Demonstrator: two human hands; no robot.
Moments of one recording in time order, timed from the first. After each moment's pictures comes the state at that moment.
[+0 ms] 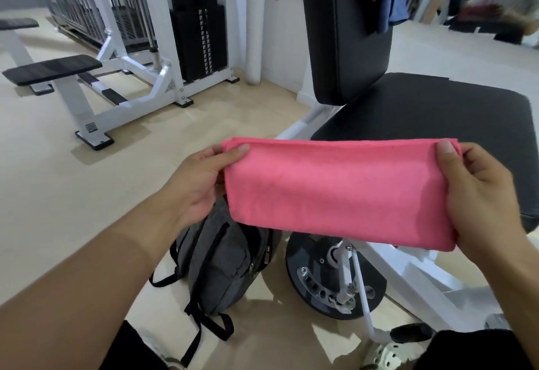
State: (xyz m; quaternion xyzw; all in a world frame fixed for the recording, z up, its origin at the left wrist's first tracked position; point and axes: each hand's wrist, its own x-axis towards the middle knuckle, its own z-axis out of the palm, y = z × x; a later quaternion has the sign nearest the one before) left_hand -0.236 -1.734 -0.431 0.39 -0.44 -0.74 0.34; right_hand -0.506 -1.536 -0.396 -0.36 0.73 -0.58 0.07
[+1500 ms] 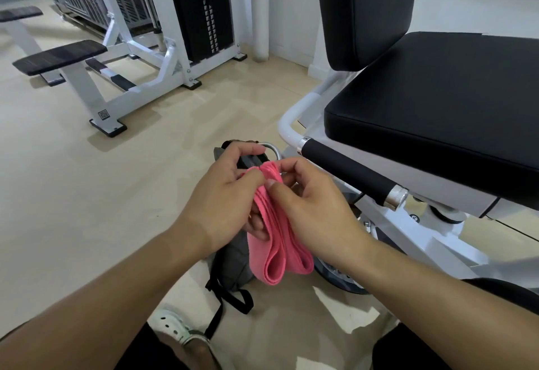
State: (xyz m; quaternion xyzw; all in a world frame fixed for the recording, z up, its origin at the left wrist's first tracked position) left_hand -0.224 -1.660 -0.419 0.42 -0.62 -0.60 0.28; right_hand -0.352 -1.594 -0.437 -0.48 0.65 -0.48 0.34
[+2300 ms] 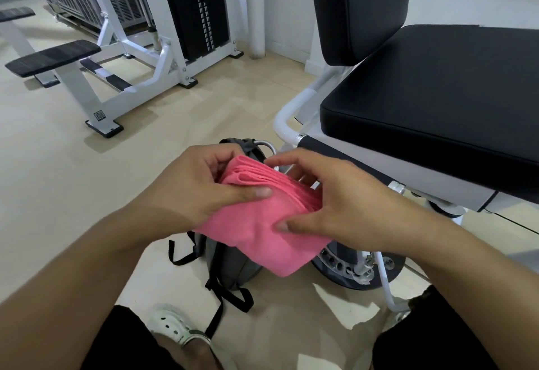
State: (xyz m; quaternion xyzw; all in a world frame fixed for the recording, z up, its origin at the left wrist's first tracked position) left_hand -0.199 -1.689 -0.414 0.30 -0.76 -0.54 0.22; right_hand -0.397 -1.579 -0.403 -0.67 0.64 -0.26 0.29
